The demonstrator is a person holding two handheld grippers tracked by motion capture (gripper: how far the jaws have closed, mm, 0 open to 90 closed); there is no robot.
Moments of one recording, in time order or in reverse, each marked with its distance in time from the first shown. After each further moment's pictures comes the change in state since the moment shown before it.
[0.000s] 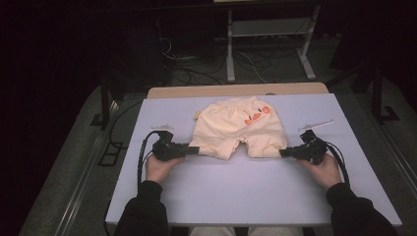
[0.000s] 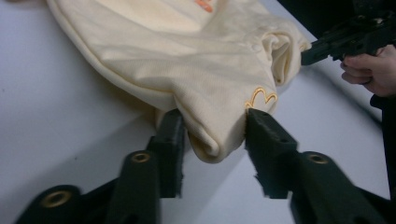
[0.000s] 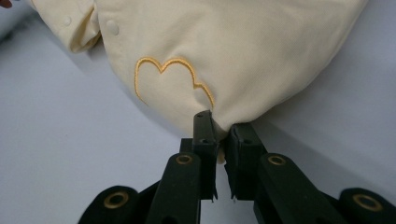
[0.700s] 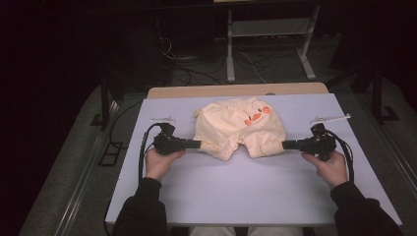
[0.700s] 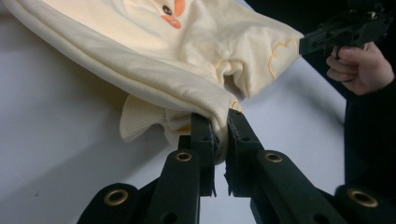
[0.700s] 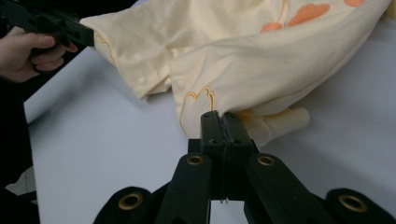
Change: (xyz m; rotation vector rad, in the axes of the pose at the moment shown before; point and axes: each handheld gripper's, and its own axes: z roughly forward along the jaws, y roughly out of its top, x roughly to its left) left arm -0.018 0.028 -0.008 0.003 -0.076 0.007; right arm 0.015 0.013 -0.037 -0.147 0.128 0.013
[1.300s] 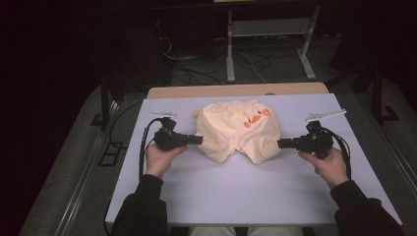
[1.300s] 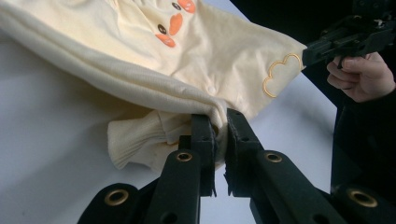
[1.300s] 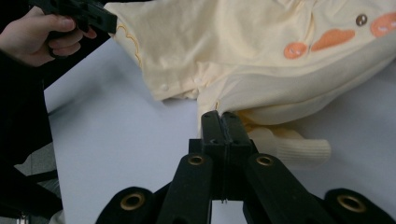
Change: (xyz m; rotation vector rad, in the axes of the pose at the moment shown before) left arm -0.012 0.021 -0.001 -0.002 0.006 0.001; right arm 0.023 0.018 0.001 0.021 0.031 -0.081
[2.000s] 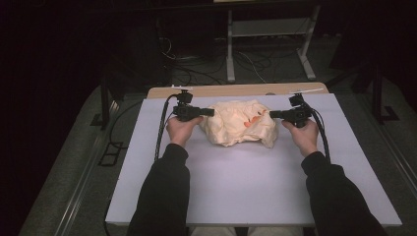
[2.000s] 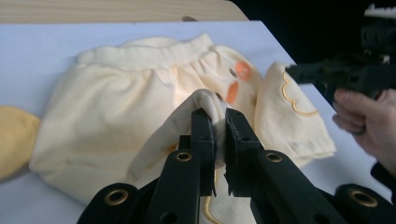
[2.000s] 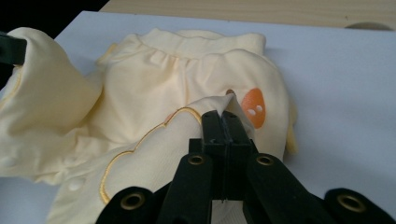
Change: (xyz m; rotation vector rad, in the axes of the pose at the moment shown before) left arm 0.050 0.071 0.066 -0.048 0.124 -0.111; right arm -0.082 0.056 0.066 -0.055 -0.261 0.165
